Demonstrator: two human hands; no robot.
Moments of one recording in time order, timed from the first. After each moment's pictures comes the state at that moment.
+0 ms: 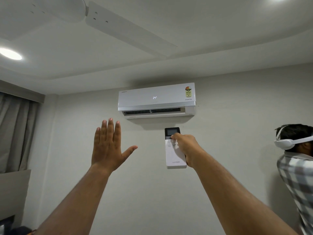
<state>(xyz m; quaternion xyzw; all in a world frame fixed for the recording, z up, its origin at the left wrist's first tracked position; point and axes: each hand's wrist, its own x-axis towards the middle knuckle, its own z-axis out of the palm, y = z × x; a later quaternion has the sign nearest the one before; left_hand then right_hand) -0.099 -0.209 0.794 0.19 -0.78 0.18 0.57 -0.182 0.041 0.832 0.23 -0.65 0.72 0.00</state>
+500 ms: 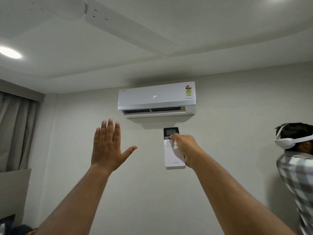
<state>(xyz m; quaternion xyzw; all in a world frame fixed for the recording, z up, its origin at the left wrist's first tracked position) -0.102 -0.211 0.789 0.19 -0.79 0.17 0.56 -0.183 0.038 0.829 0.24 -0.65 0.72 0.00</state>
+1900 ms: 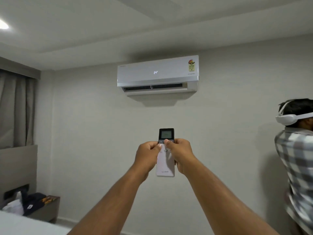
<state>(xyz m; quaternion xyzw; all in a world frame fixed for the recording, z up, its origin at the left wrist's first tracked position) -0.133 -0.096 0.708 0.07 -0.74 -0.56 0.35 -0.195 0.009 0.725 0.20 -0.65 0.73 -0.02</state>
